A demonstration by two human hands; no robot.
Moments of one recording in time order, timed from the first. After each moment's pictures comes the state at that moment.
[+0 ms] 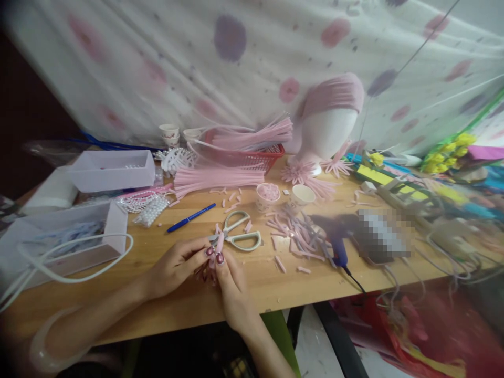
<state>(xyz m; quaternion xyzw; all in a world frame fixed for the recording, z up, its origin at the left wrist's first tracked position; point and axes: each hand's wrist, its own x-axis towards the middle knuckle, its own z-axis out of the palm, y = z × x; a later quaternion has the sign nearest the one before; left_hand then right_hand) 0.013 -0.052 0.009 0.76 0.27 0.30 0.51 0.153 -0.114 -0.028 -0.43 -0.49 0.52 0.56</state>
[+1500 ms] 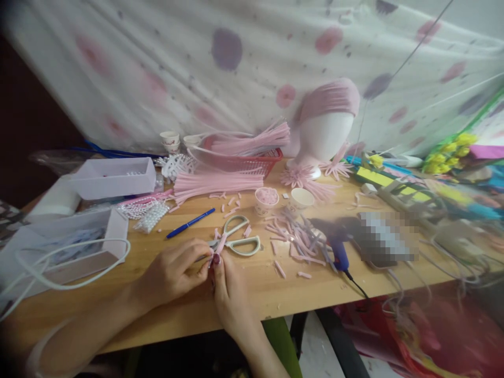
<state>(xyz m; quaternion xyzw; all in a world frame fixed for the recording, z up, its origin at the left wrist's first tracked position) 0.010 -0.051 0.000 0.89 0.24 0.40 0.04 0.152 -0.110 -0.028 -0.50 -0.57 0.41 0.51</state>
